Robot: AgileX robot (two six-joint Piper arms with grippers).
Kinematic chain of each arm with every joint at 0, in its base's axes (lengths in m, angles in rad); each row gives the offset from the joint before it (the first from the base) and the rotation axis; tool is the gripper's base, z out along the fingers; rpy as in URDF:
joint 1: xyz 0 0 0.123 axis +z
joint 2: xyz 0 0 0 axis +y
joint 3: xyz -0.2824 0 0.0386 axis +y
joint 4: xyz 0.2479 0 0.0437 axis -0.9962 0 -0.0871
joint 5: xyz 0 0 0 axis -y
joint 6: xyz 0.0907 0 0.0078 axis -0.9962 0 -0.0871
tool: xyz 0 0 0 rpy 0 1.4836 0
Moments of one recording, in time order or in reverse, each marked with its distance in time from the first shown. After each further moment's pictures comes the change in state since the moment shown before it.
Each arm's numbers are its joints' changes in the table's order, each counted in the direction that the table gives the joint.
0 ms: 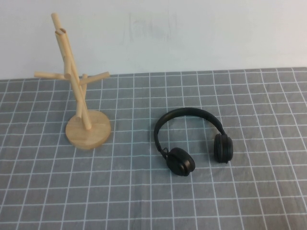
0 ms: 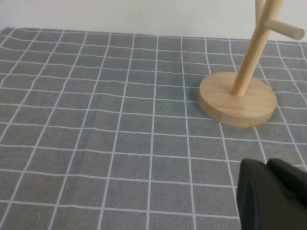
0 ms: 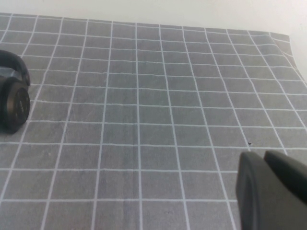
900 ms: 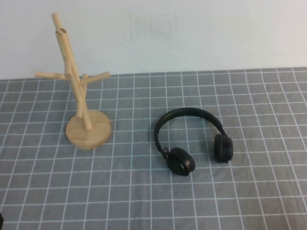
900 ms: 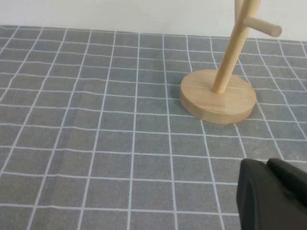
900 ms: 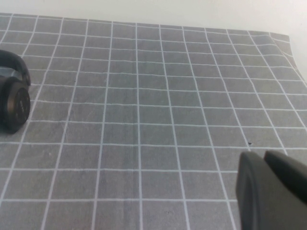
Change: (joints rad) right arm 0.000 0.000 0.000 0.000 0.000 0.000; left arm -0.074 0.000 -0.001 -0.048 -0.005 0.070
